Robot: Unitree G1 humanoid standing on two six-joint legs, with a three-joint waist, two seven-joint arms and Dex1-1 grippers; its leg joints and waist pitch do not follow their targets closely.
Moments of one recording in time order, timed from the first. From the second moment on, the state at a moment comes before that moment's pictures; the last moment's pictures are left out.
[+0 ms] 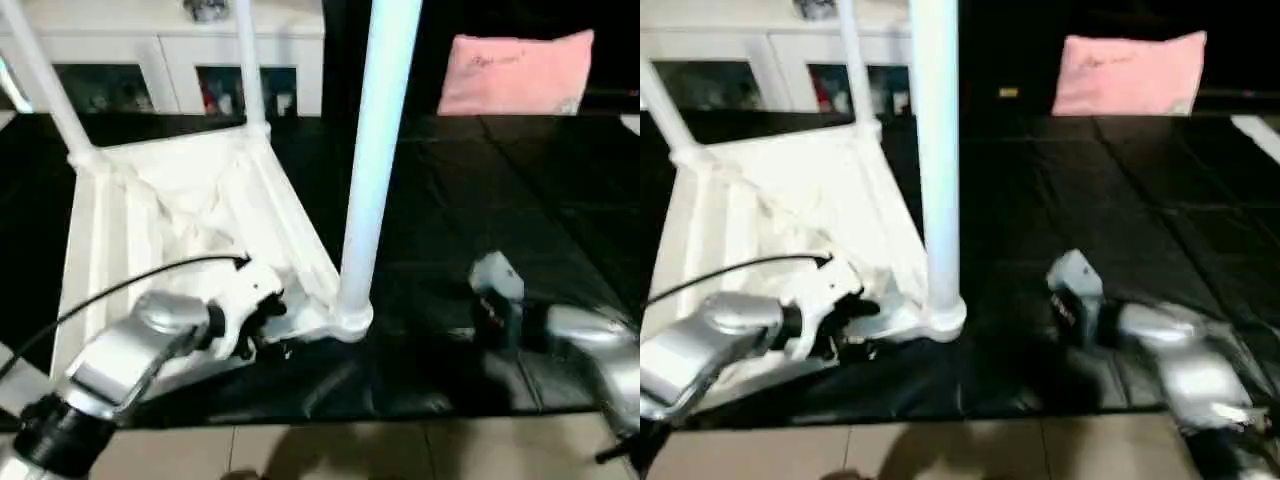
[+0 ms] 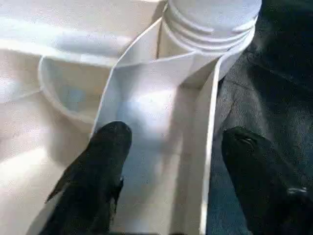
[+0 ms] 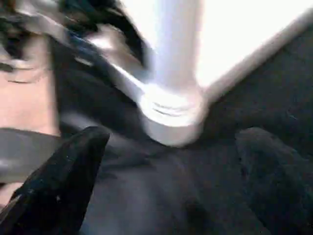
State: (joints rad) left arm -0.33 0.59 -0.37 -0.17 -0.22 0.83 -0.77; right arm -0.18 -0.64 0.12 -0.01 0.40 0.34 1.17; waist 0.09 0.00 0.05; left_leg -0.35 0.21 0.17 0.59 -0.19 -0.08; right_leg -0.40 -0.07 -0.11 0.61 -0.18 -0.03
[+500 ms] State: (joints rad) left arm -0.32 0.57 -0.37 -0.17 -0.22 0.86 -0.76; right arm -0.16 -0.66 0.13 -0.10 0.42 0.42 1.17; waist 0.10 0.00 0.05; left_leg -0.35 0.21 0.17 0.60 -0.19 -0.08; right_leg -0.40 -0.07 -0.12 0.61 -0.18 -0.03
